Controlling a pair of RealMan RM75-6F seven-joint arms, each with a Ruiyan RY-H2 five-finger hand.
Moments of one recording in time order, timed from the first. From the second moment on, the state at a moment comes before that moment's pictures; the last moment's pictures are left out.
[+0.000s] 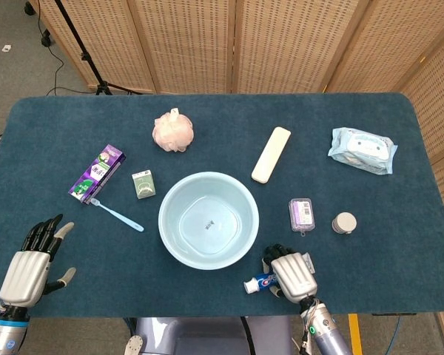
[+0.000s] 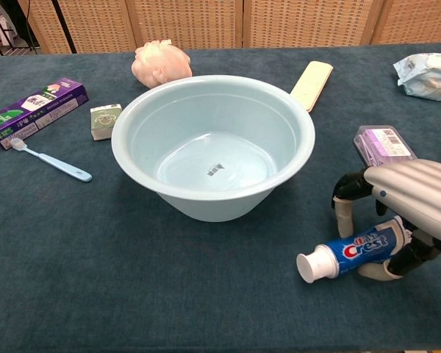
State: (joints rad) left arm -0.06 -1.20 0.03 -1.80 1.62 1.50 0.19; right arm 0.28 -1.57 0.00 -1.84 -1.38 1.21 -0.67
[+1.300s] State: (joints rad) left arm -0.06 -1.20 0.03 -1.80 1.63 1.50 0.19; right arm 0.30 -1.50 0.07 -1.90 -1.41 1.31 -0.71
